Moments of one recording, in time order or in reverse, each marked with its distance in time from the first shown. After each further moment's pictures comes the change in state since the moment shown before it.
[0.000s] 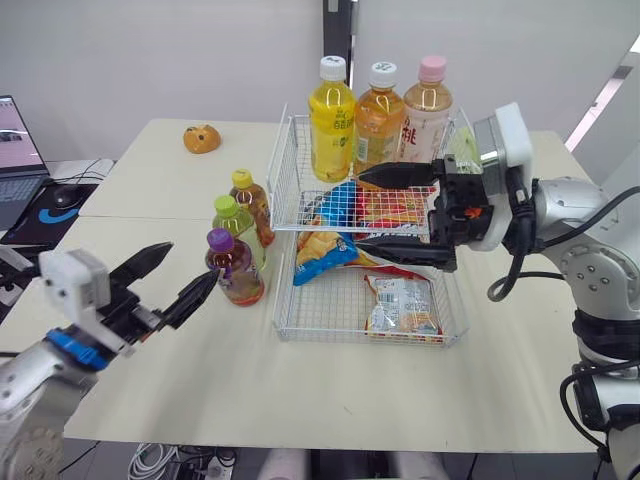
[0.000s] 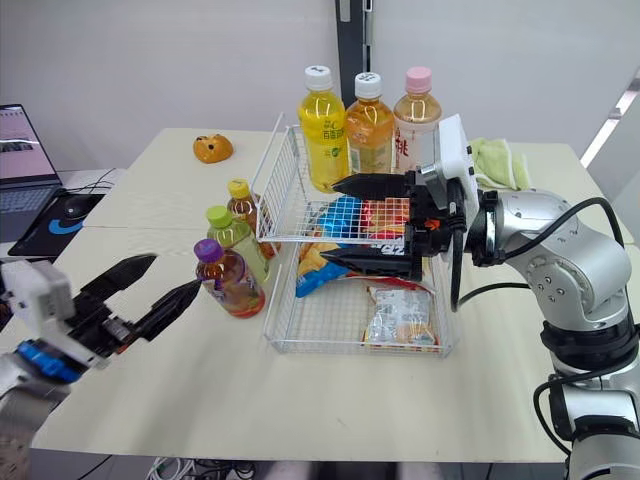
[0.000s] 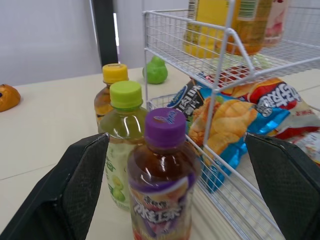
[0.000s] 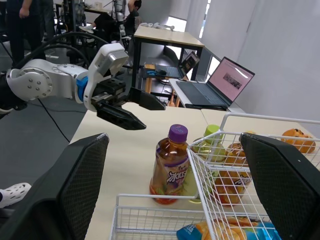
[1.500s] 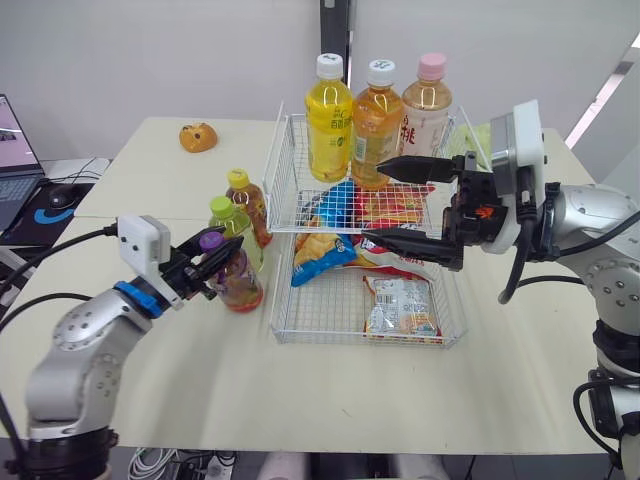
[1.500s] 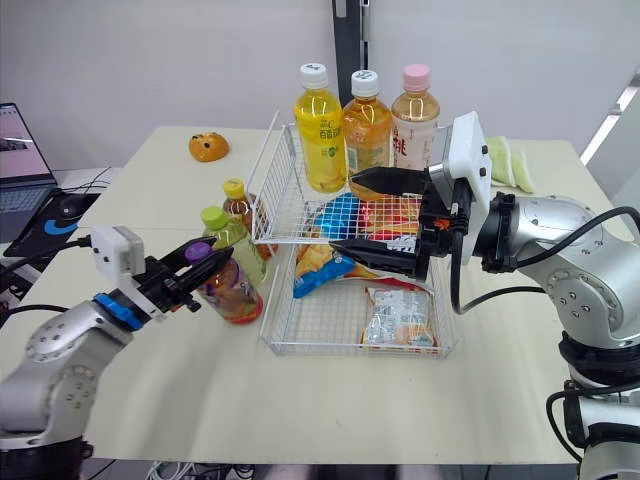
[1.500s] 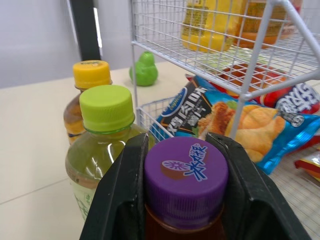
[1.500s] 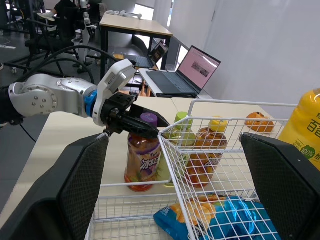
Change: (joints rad) left arm -0.225 0.067 -0.161 0.236 -0.007 -0.012 -0.098; right arm 0.042 -0.048 -0.056 -0.095 0.039 0.059 -0.136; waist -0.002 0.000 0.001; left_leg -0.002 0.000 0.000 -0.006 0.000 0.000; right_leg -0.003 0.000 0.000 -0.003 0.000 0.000
